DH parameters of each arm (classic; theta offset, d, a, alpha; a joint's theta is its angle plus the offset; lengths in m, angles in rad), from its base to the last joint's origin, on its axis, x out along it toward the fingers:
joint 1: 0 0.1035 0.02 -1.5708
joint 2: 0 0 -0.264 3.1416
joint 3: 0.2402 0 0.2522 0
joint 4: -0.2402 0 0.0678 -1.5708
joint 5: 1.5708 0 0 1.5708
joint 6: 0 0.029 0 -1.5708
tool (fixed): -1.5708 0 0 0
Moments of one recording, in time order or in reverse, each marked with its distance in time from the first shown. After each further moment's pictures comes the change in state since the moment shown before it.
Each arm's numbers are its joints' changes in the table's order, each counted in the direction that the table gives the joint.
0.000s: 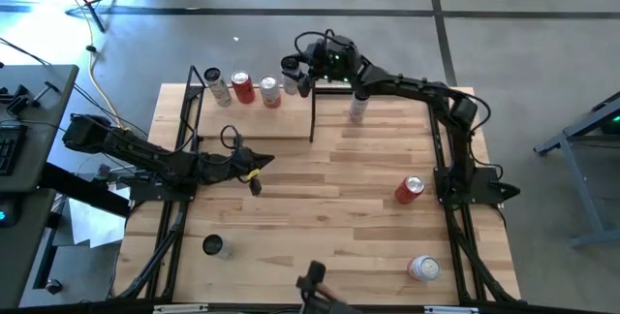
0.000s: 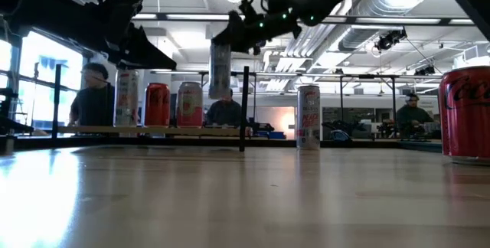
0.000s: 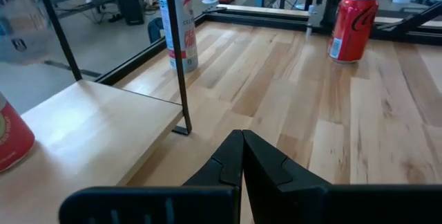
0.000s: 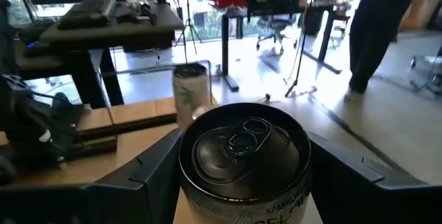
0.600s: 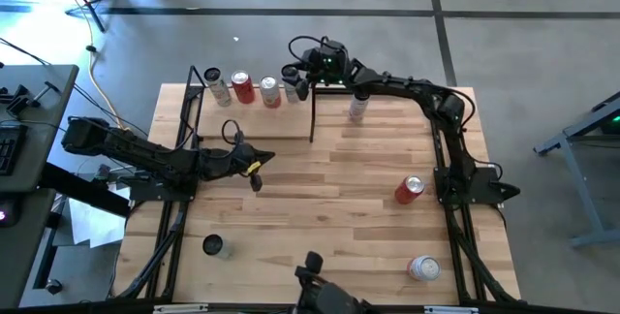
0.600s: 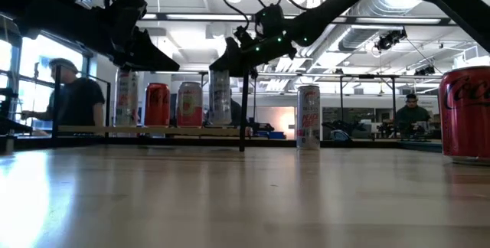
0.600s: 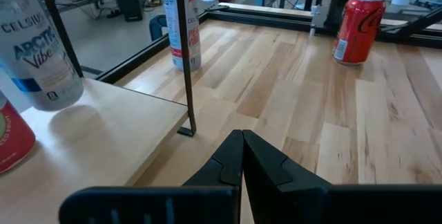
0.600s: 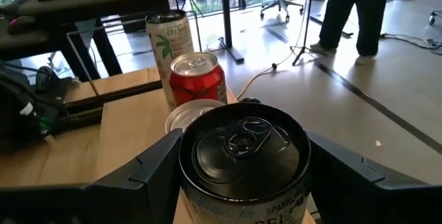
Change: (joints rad) left arm 0.072 0.000 0.000 0.008 -0.077 0.006; right arm -0.042 0.125 0.018 0.003 0.051 0.043
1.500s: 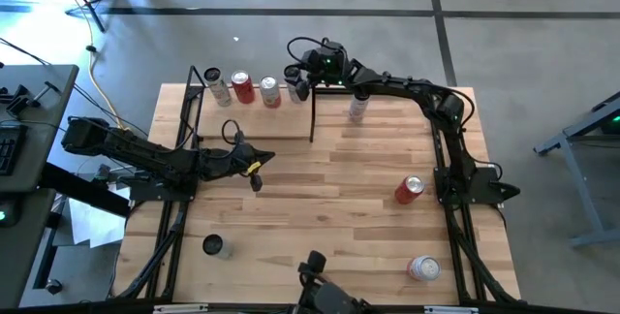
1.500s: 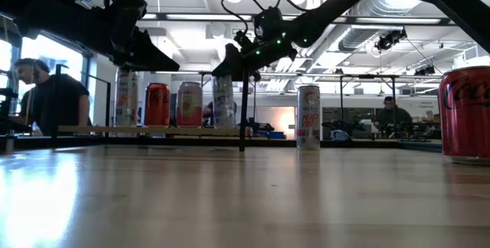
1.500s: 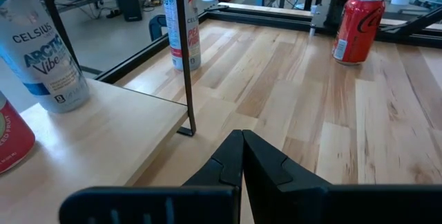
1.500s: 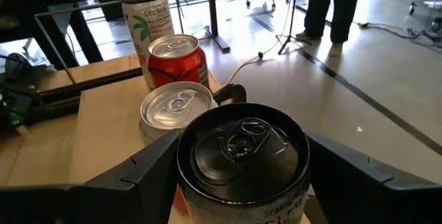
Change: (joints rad) left arm 0.000 0.000 0.000 -0.001 0.000 0.000; right arm -0.003 0.008 0.000 -0.040 -0.058 -0.020
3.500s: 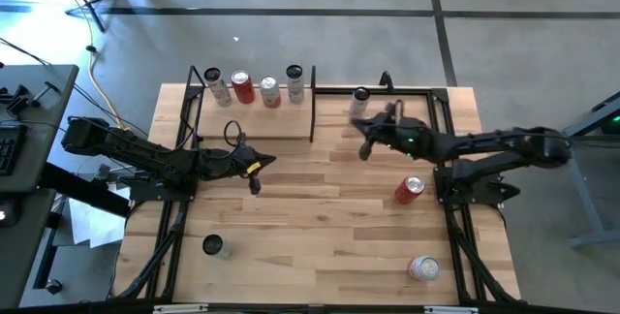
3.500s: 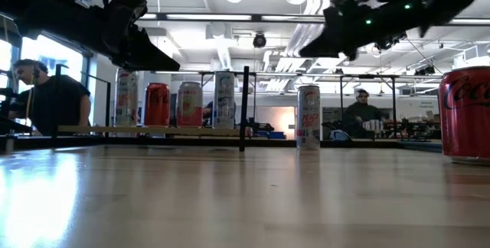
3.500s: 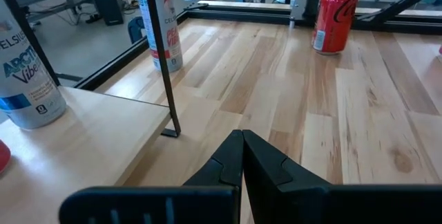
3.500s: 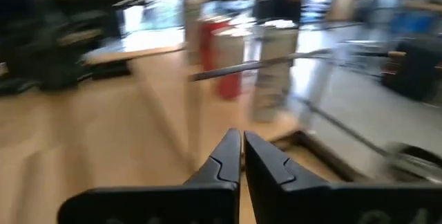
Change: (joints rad) left arm -0.001 0.000 0.001 -0.002 -0.069 0.053; right arm 0.370 -0.947 -1.162 0.347 -0.543 0.039
